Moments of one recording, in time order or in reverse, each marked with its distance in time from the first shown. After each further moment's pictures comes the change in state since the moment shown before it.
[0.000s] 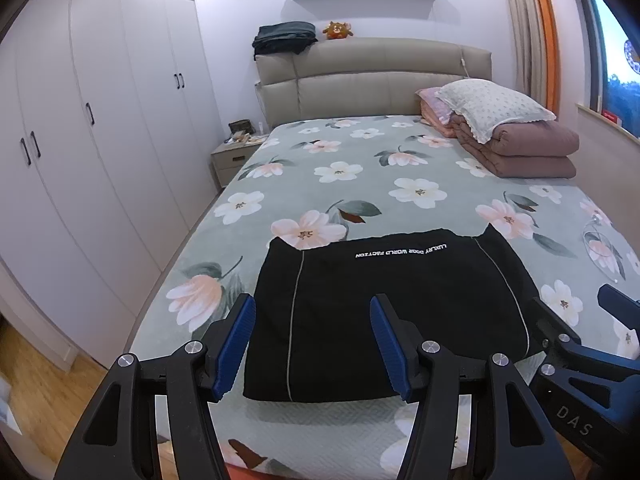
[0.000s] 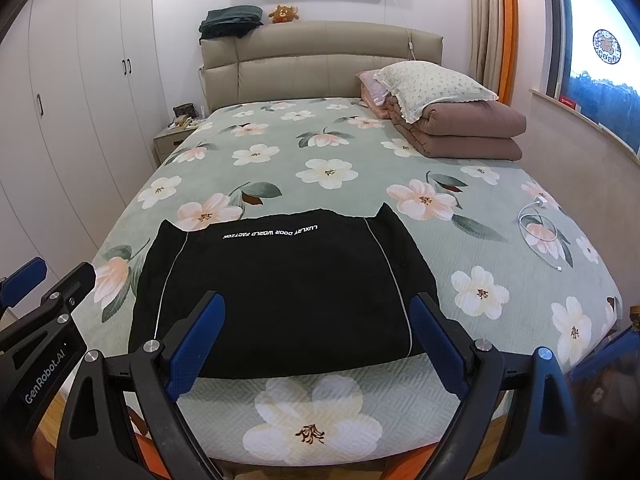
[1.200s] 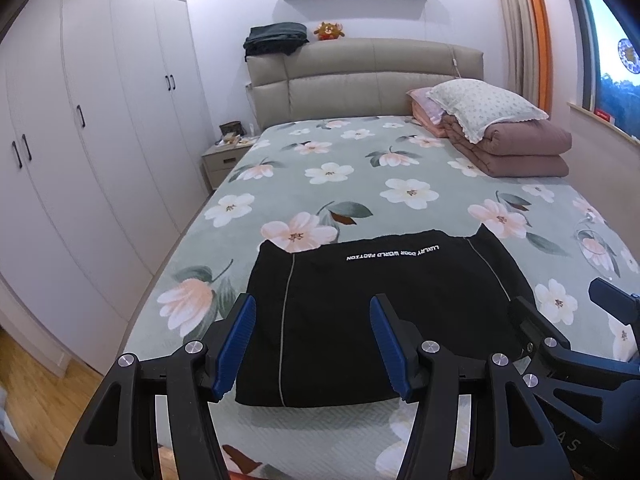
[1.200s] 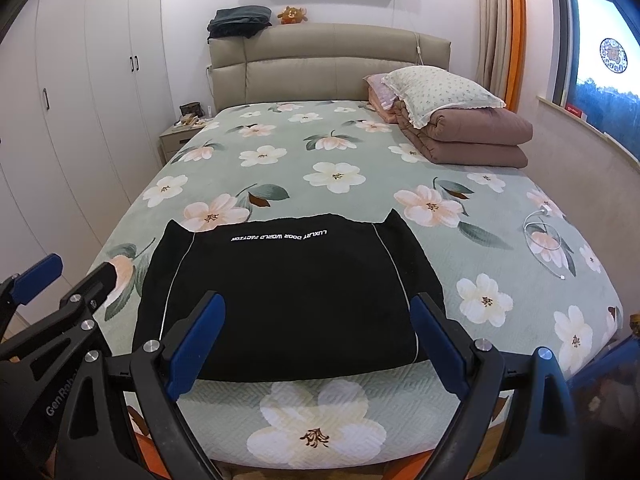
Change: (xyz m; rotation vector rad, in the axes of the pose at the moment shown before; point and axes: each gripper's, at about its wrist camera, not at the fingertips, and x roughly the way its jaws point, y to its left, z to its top) left arm 0.002 -0.006 0.004 0.014 -0.011 -0.022; right arm 0.000 0.012 0.004 -0.024 -0.009 0.011
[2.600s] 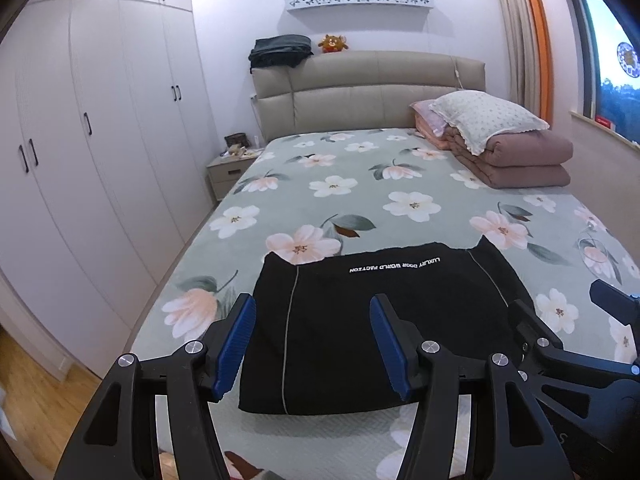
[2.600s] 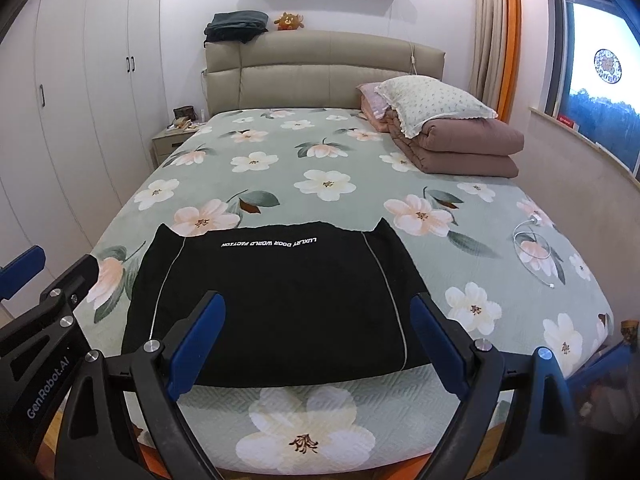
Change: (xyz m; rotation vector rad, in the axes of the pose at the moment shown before) left arm -0.012 -0.008 0.002 -0.009 -0.041 0.018; right arm -0.001 -0.015 0.001 -0.025 -0.025 -0.019
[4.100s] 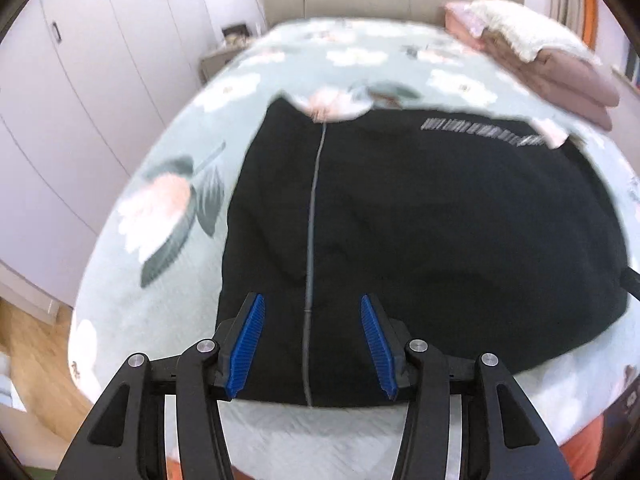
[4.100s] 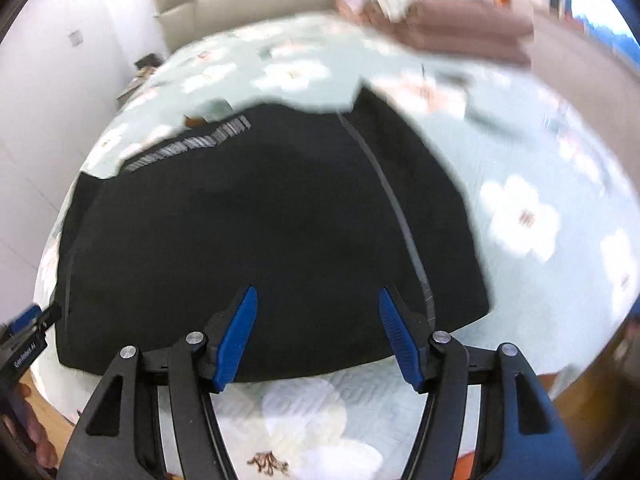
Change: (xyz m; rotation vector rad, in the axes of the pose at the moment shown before) left arm 0.185 0.042 -0.082 -0.056 0.355 -0.012; right arm 0.172 -0.068 -0.052 0.118 0.279 0.024
